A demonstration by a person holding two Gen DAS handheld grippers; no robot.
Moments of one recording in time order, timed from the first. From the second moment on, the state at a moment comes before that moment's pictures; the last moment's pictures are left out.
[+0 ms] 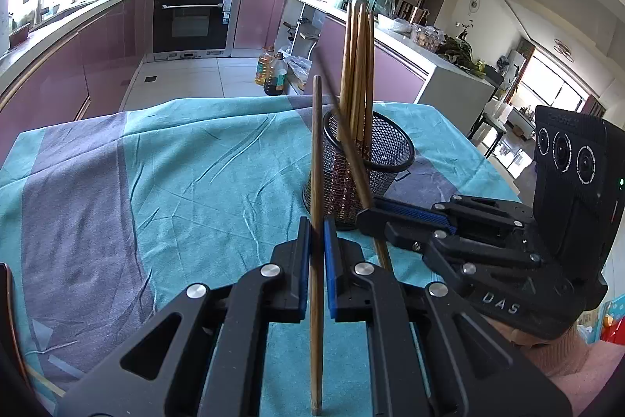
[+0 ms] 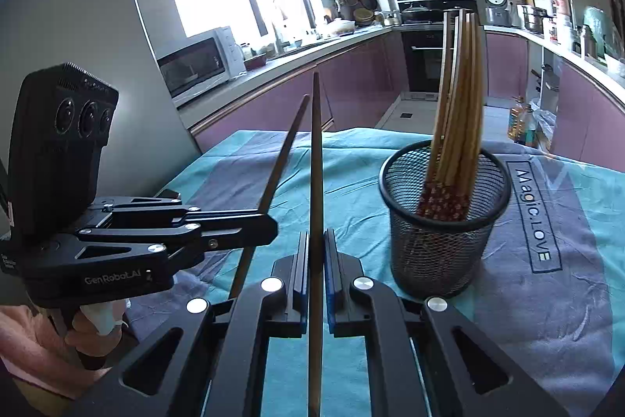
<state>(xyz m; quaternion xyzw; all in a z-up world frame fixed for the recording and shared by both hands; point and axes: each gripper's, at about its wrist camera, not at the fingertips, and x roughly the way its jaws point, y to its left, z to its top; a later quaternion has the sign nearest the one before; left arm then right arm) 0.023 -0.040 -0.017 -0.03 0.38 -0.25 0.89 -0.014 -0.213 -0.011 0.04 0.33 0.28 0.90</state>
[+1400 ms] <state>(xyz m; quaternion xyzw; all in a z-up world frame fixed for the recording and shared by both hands) 0.029 -0.040 0.089 -0.06 0.28 -0.33 0.90 -0.003 -0.269 0.061 0.06 0.22 0.23 0.95</state>
